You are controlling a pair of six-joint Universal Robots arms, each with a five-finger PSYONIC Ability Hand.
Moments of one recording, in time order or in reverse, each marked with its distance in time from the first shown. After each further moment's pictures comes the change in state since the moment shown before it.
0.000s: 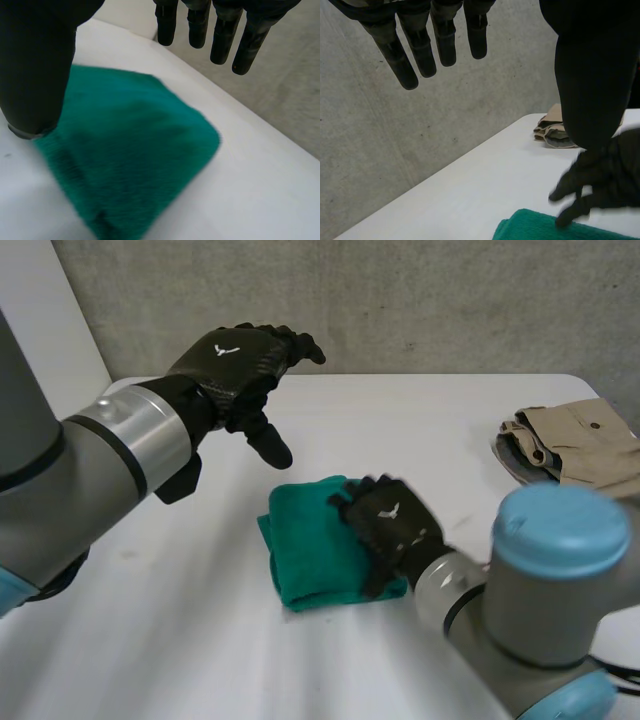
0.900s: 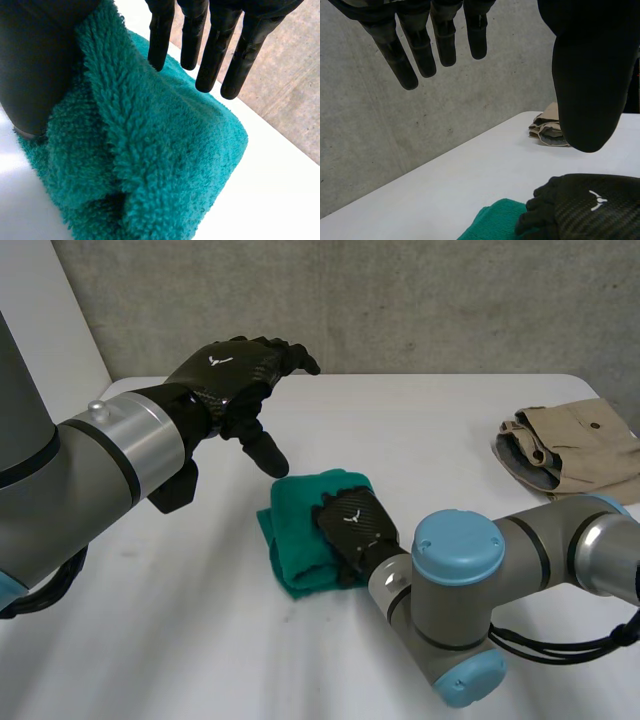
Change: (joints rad) left arm 0.017 -0.005 -0.008 -0.031 0.008 -0.058; right arm 0.059 0.323 -0.217 -0.157 0.063 -0.071; left_hand 0.000 0.000 0.000 0.000 0.000; right_hand 0.280 0.227 0.307 0.276 0.224
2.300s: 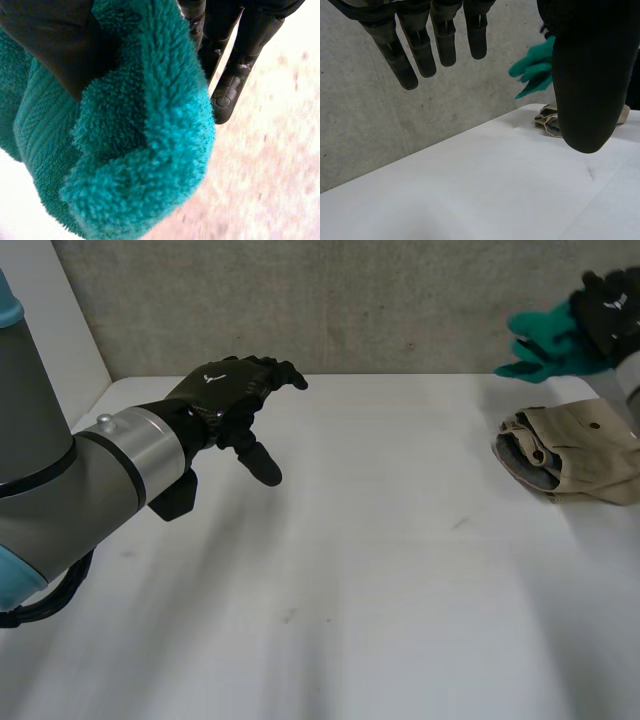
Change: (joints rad) left arm 0.032 -0.043 -0.028 0.029 -0.003 -0.041; right arm -0.739 0.247 -0.901 0.133 -0.323 -0.237; left_hand 0.003 0.000 0.000 0.000 0.000; right_hand 0.471 0.000 0.649 0.676 0.651
